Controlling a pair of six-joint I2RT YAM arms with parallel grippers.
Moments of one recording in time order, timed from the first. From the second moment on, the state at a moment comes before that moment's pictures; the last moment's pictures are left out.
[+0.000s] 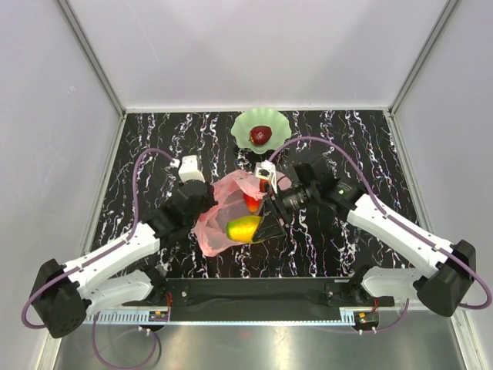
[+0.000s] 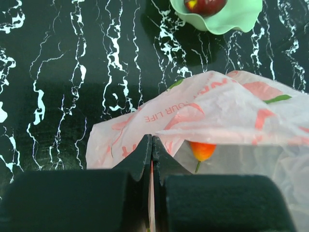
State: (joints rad) left arm -0.76 1.00 0.64 -0.13 -0.53 -0.60; right arm 0.77 1.20 1.10 -0.47 -0.93 0.18
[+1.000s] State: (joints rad) left arm -0.57 0.94 0.82 -0.08 -0.58 -0.64; right arm 0.78 1.35 0.98 -0.49 -1.10 0.16
